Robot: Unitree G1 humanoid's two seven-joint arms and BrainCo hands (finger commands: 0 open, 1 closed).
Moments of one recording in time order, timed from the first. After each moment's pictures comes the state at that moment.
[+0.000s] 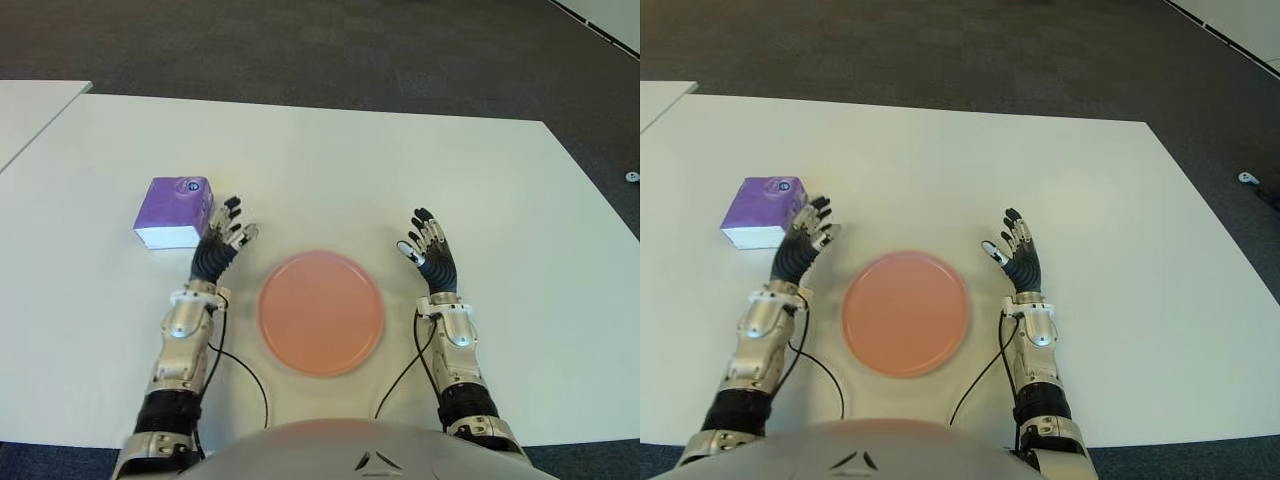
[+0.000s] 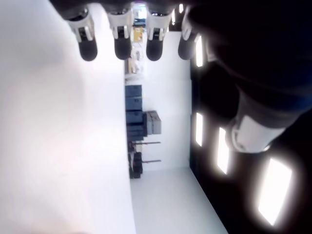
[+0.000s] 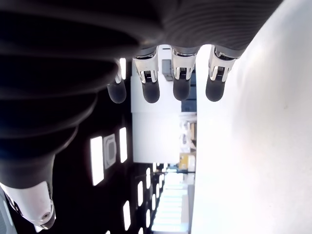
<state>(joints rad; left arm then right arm) 0.03 0.16 0.10 0.14 -0.03 -0.32 -0.13 -0.06 -0.06 -0.11 0.53 0.07 -0.56 0.12</state>
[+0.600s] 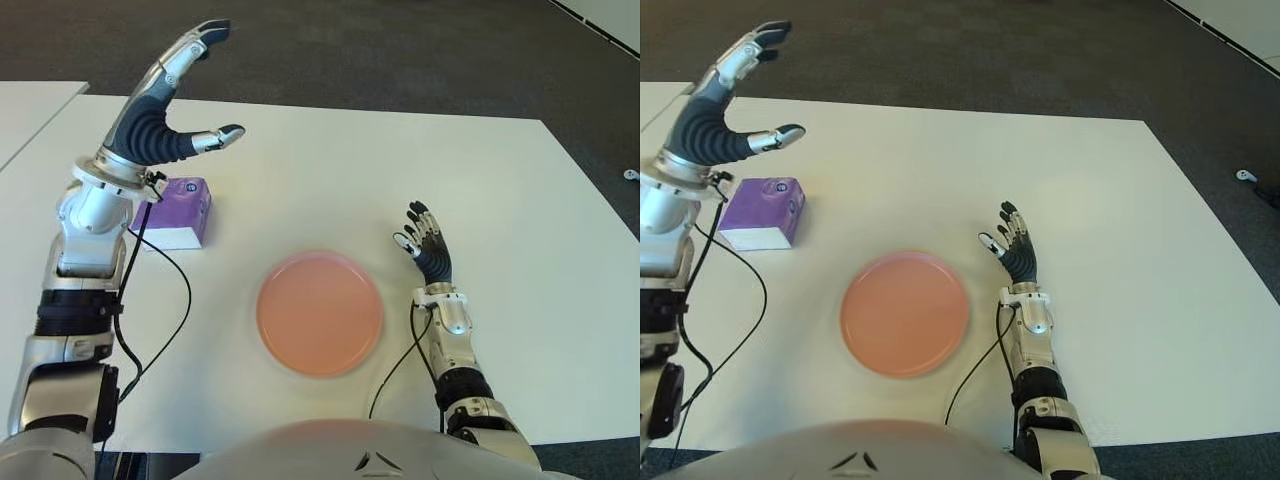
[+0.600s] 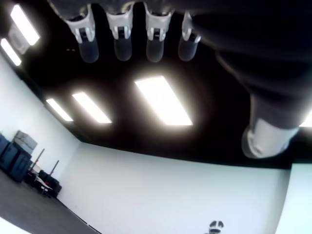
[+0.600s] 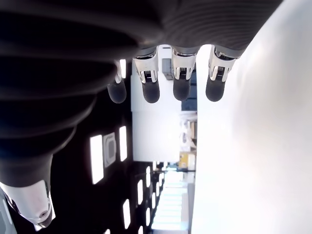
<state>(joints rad) -0.41 0.58 0.13 0.11 0.15 -0.63 -0.22 -0.16 -0.07 -0.11 0.67 0.07 -0.61 0.14</state>
